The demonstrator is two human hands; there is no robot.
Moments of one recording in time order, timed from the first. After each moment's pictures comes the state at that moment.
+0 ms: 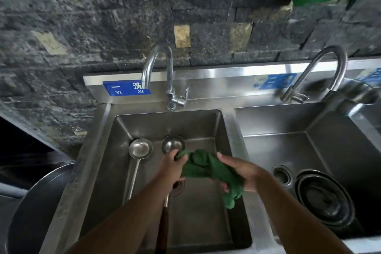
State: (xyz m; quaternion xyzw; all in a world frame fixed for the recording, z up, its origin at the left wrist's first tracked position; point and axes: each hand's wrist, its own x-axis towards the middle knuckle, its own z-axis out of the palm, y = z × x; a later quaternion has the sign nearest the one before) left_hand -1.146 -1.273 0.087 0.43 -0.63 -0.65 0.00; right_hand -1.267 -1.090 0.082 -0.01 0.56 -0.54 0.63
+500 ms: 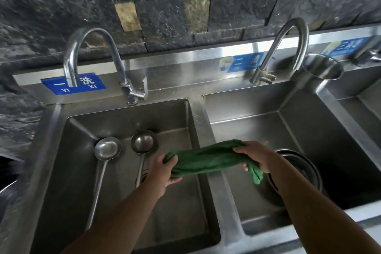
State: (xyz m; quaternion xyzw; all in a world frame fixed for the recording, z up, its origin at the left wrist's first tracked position) left_hand -1.207 -1.212 0.029 0.48 -0.50 -0.72 -0.03; right_hand -1.377 -0.969 0.028 0.08 0.71 -0.52 0.47
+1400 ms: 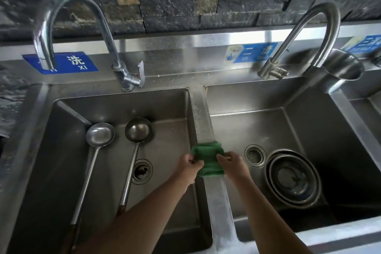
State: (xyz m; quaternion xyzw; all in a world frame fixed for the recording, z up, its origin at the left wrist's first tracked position) left_hand -1.252 -1.150 -0.011 0.43 -0.63 -0.63 -0.15; right_hand -1.330 -1.012 -0.028 0.05 0.89 -0.34 0.31
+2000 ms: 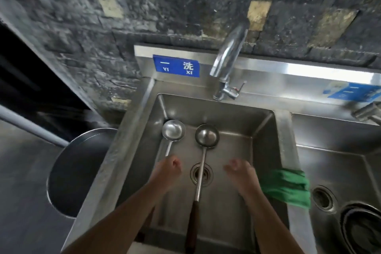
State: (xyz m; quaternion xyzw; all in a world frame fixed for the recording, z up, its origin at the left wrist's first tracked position) left_hand -1.059 -1.376 0.030 0.46 -0.78 -0.42 -0.04; right_hand -1.216 -1.208 0.026 -0.11 0.89 -0.30 0.33
